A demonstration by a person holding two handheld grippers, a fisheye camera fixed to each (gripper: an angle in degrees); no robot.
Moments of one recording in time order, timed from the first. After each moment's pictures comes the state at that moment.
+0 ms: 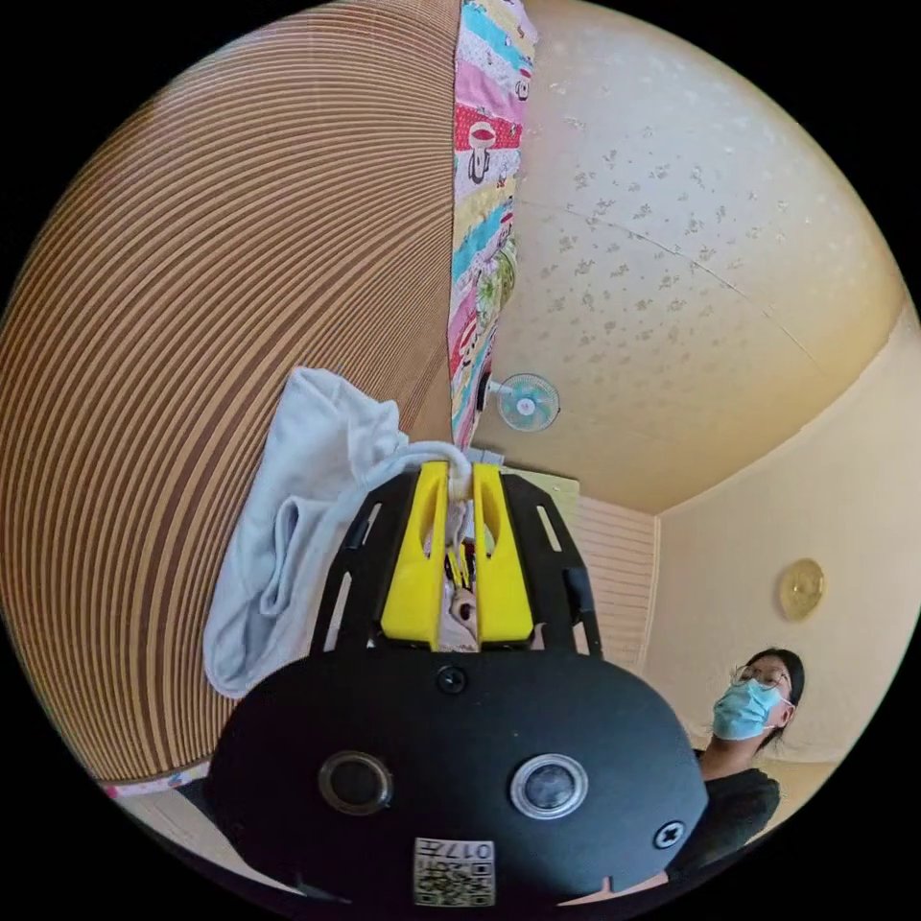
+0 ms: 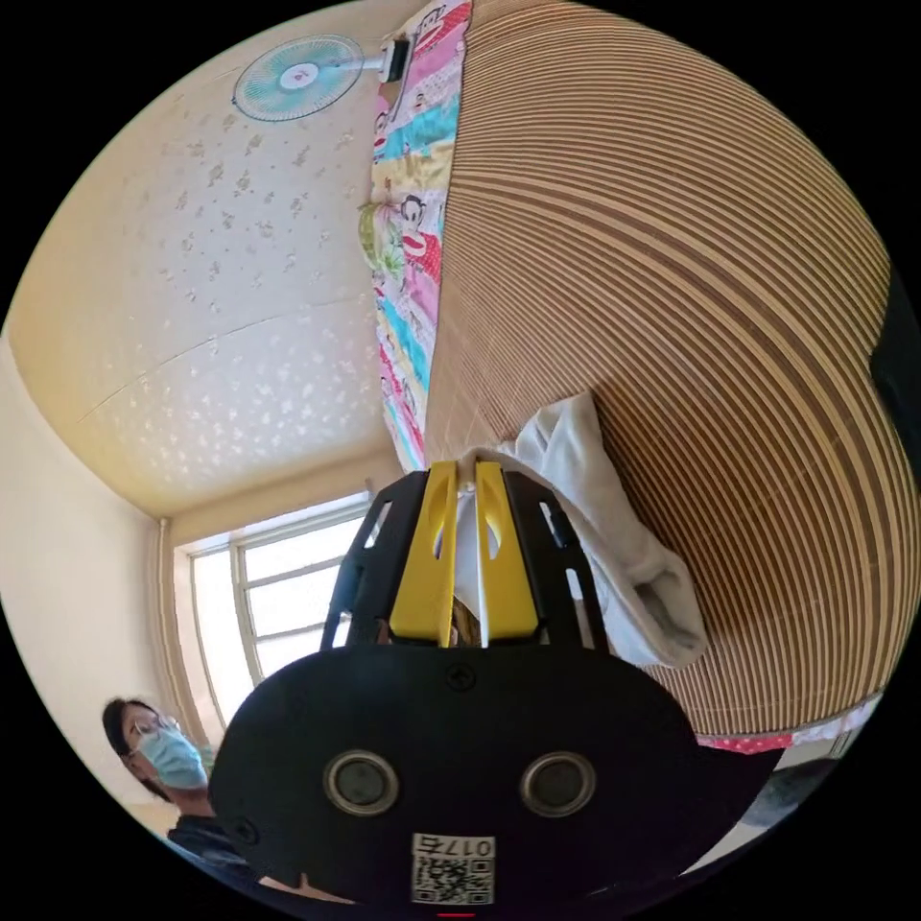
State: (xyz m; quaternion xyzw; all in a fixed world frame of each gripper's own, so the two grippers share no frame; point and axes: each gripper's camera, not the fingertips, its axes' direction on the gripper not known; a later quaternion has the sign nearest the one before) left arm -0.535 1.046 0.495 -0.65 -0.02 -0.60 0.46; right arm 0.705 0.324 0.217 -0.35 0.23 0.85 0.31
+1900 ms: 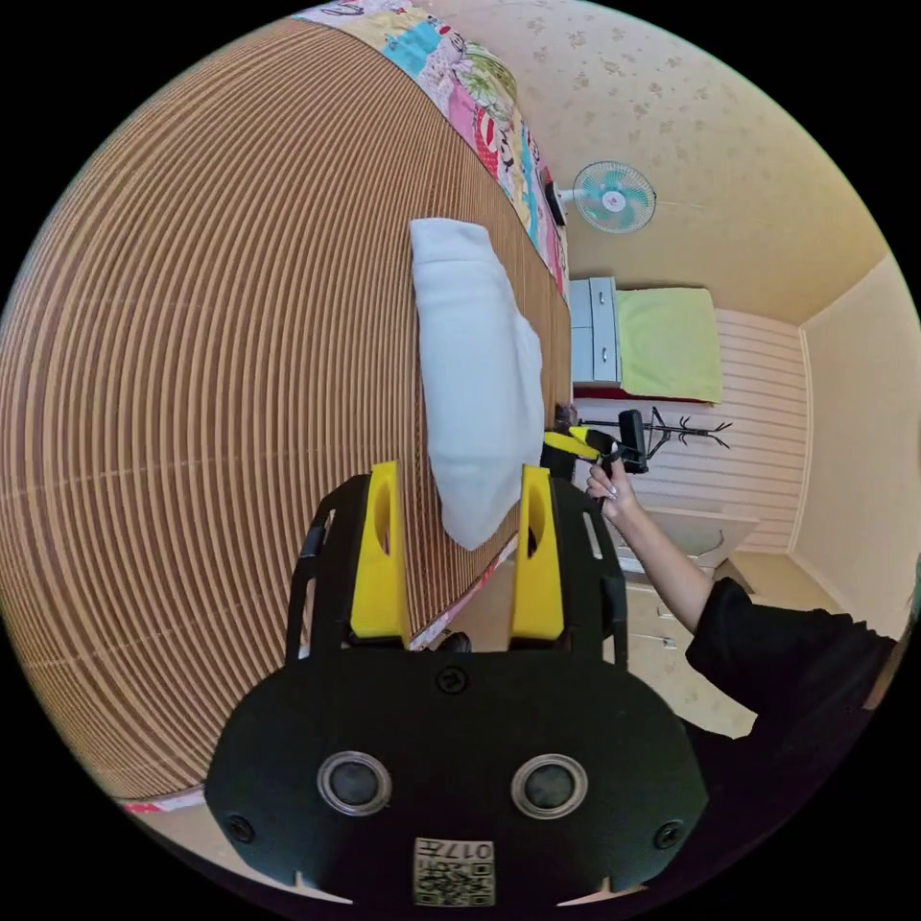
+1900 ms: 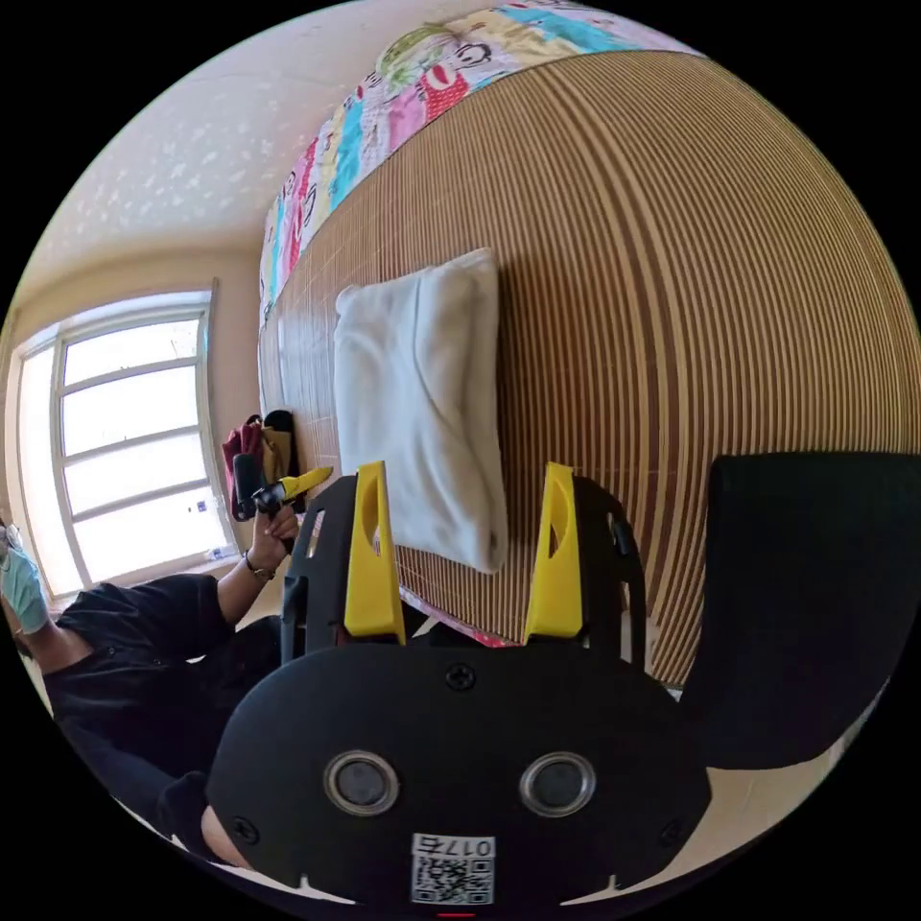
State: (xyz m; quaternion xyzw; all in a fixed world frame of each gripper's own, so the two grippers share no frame) left arm -0.386 1.154 0.463 -0.84 0.12 -0.37 0.38; right arm 0.605 0.360 0.225 -0.65 0.06 0.69 0.32
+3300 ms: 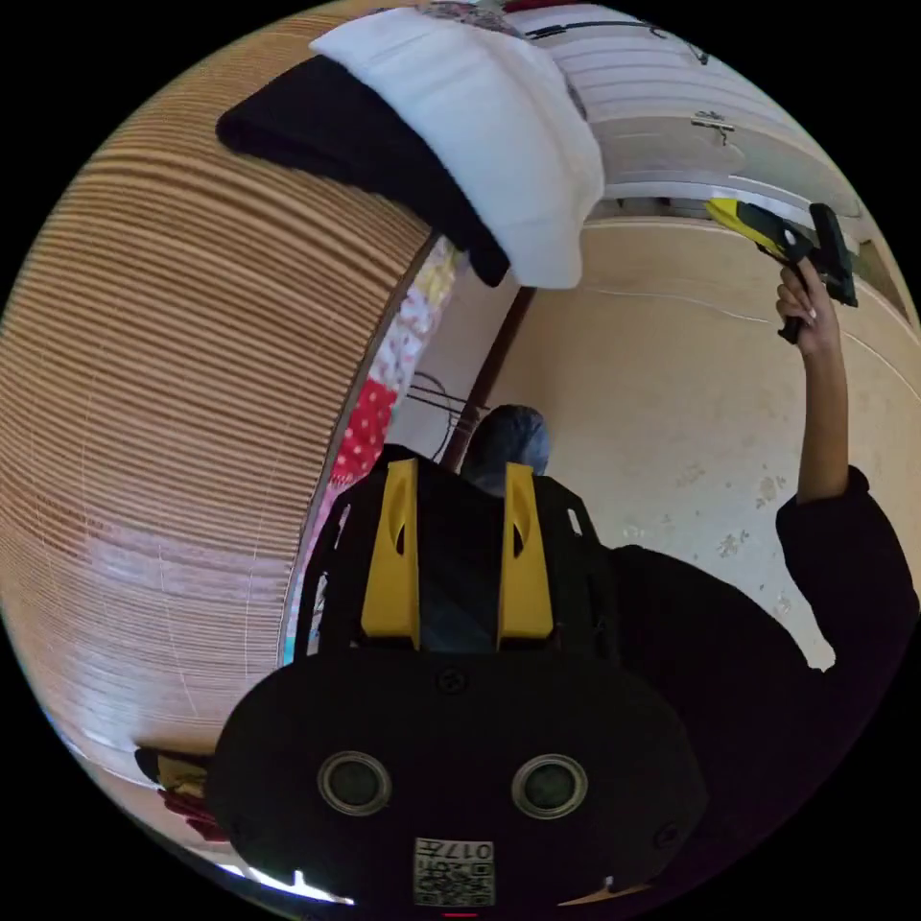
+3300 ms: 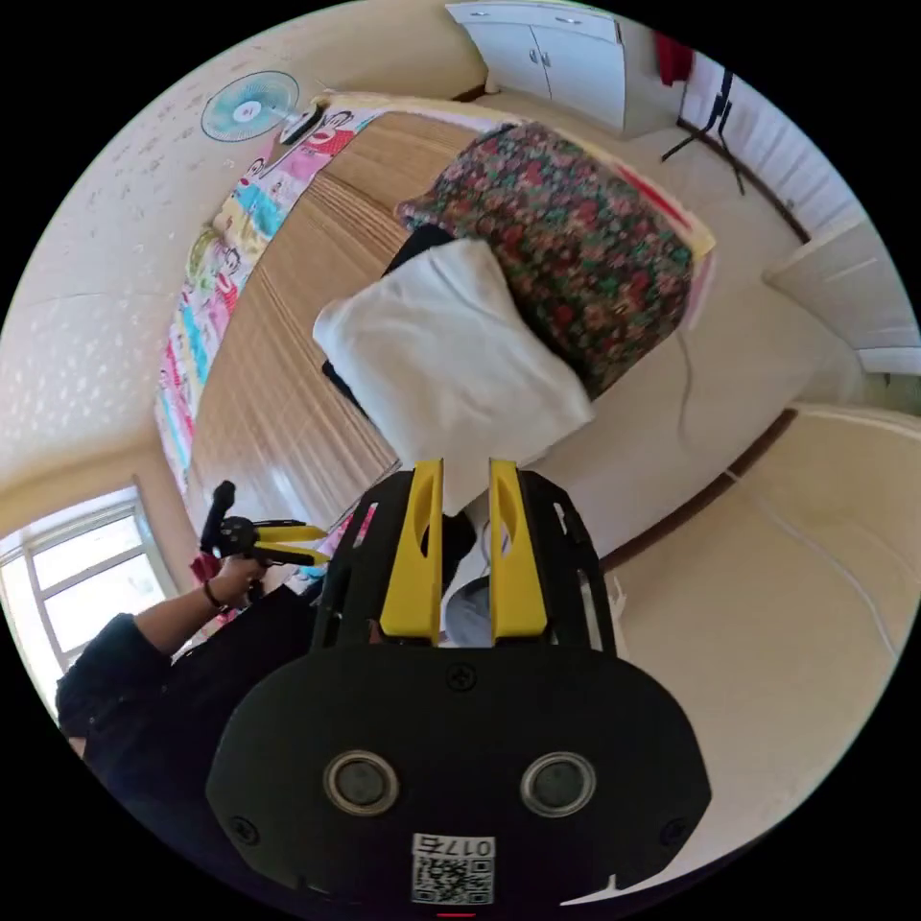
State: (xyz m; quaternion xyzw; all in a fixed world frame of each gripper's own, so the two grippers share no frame) left arm 0.042 1.203 0.458 -0.93 0.36 0.07 0.00; right arm 0.596 0.052 0.110 -0.60 0.33 0.69 0.23
